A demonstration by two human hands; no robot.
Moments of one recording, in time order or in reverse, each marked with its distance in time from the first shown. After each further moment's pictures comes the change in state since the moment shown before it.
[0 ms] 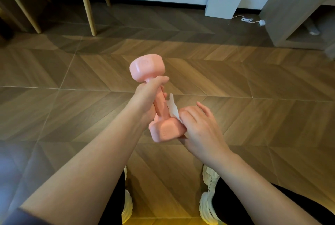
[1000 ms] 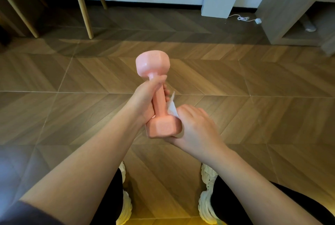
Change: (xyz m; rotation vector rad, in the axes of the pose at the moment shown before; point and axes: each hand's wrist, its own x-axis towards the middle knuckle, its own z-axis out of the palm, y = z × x) left_hand 0.003 -0.006 0.011 -0.009 -0.106 -0.049; right_hand 0.002 -0.003 -0.009 0.062 0.048 0.117
